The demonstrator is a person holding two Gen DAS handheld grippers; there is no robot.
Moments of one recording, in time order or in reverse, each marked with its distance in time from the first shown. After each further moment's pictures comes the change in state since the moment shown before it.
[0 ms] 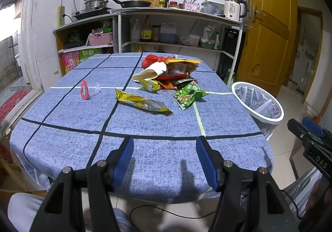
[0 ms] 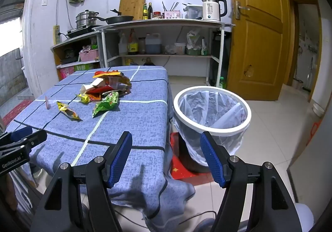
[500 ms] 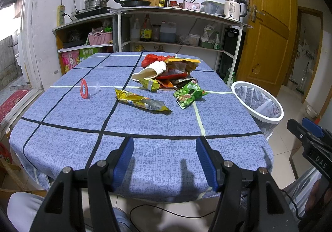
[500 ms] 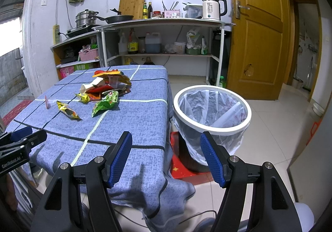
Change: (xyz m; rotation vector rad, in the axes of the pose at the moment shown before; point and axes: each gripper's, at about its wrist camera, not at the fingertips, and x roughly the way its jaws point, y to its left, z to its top) left arm 0.000 0.000 0.000 -0.001 0.002 0.000; right arm 0.000 0.000 -0.001 0.001 0.001 0.000
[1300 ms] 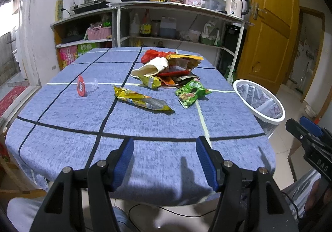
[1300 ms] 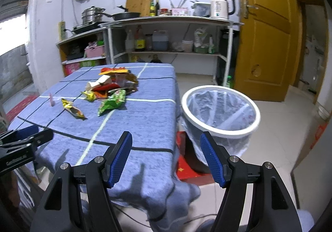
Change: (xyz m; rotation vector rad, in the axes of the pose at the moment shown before) left arm 0.017 0.007 0.007 -0.013 0.038 -0.011; right arm 0.018 0.014 0.008 -0.044 0.028 0.080
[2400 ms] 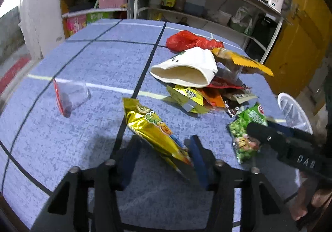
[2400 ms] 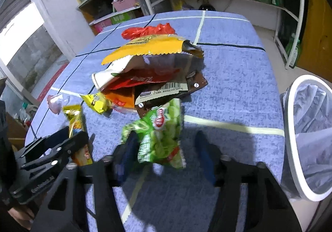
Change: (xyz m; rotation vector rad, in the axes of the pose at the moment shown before) left arm 0.119 0.040 0.063 -0.125 0.200 0.068; right arm 0.216 0.065 0.082 0.012 0.445 0.351
